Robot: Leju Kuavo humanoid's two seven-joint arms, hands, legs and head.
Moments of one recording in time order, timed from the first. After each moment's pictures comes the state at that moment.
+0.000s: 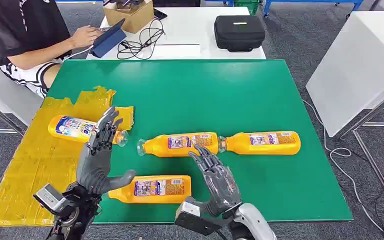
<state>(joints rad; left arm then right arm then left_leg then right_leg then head) 0.00 -0.03 -0.19 -1.74 -0.15 -0.25 -0.68 0.02 0.03 0.59 -1.65 0.95 -0.11 0.00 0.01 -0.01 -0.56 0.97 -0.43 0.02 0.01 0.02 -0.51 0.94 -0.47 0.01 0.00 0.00</state>
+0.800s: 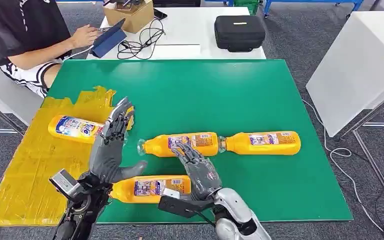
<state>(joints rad) -0.09 -0.07 -0.23 -1.65 -0.14 -0.25 -0.66 -0.16 0.12 0.65 -1.37 0.93 -0.07 0.01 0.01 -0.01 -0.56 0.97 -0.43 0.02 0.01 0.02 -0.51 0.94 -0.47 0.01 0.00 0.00</state>
